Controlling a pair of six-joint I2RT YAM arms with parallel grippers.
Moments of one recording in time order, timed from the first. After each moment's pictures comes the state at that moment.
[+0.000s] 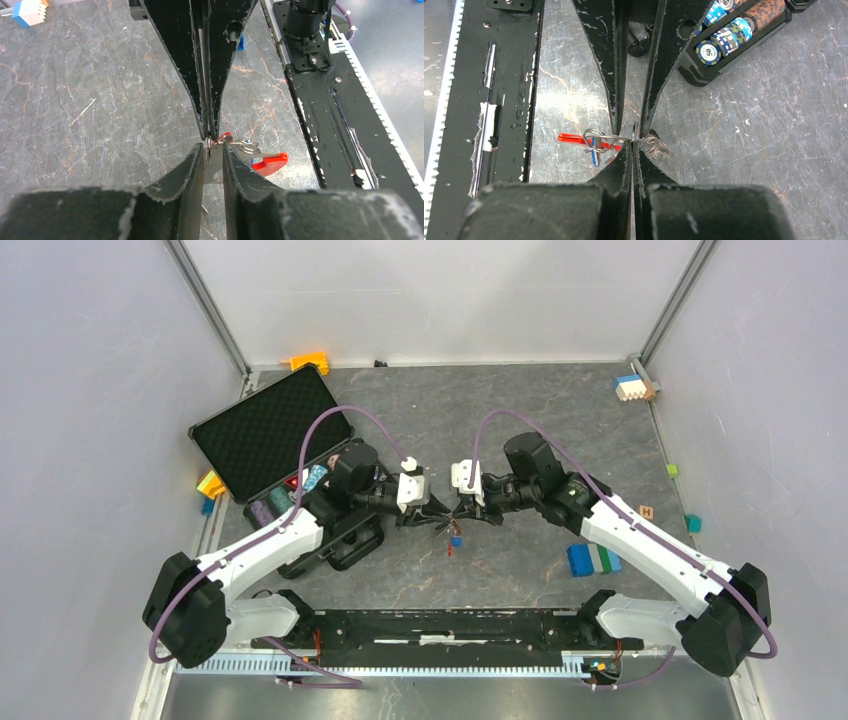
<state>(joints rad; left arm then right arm) -0.67 1.20 0.74 0.09 0.93 0.45 0.71 1.17 0.97 -0.45 -0.67 -0.61</state>
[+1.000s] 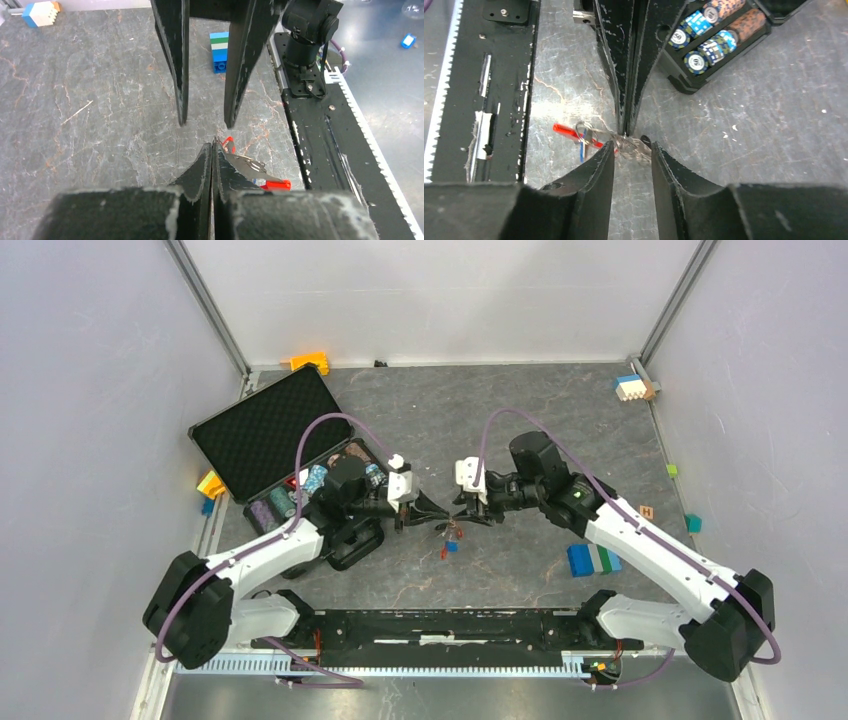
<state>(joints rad) -0.65 1.20 0.61 0.40 0.94 0.23 0.71 1.15 0.97 -0.43 -0.68 -0.59</state>
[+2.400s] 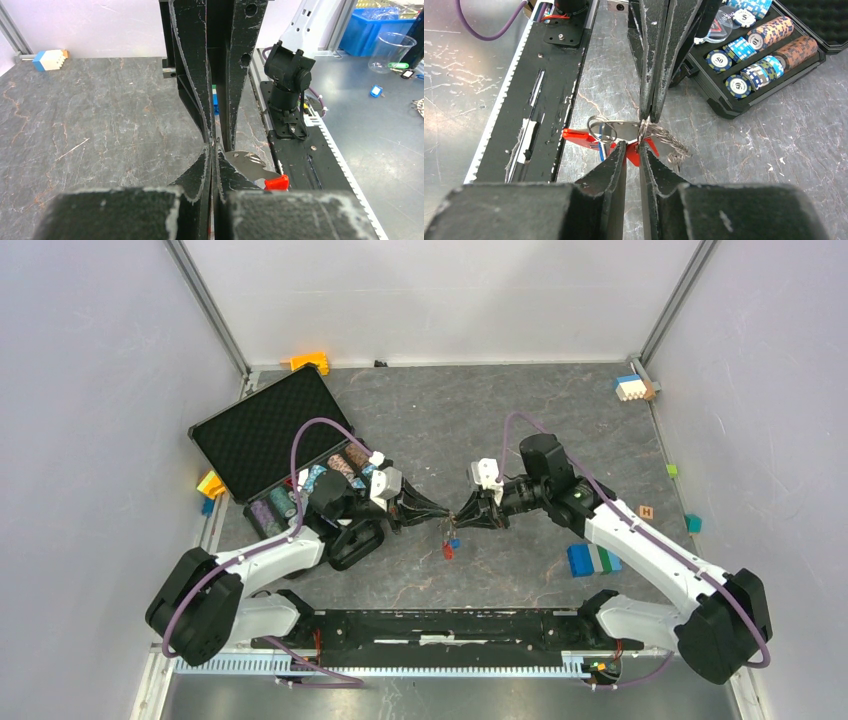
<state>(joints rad) -0.62 1.22 0.48 0.94 0.97 -0.14 0.60 1.14 0.85 -0.30 -1.00 -0.57</state>
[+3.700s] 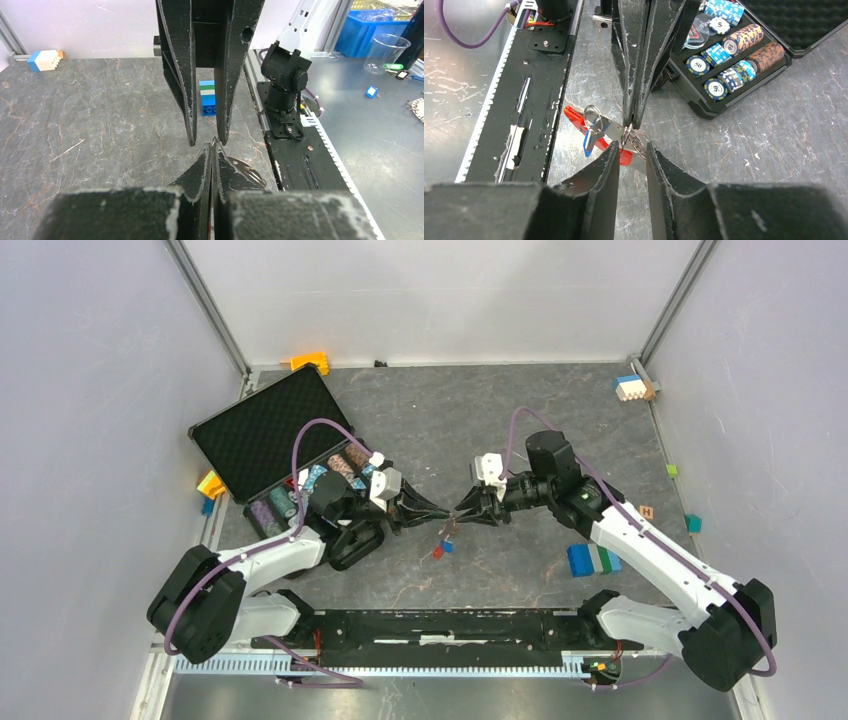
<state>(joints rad) -0.62 1.23 0.47 0.97 0.98 -0.16 0.60 1.10 0.88 -0.30 -0.94 -0.55</state>
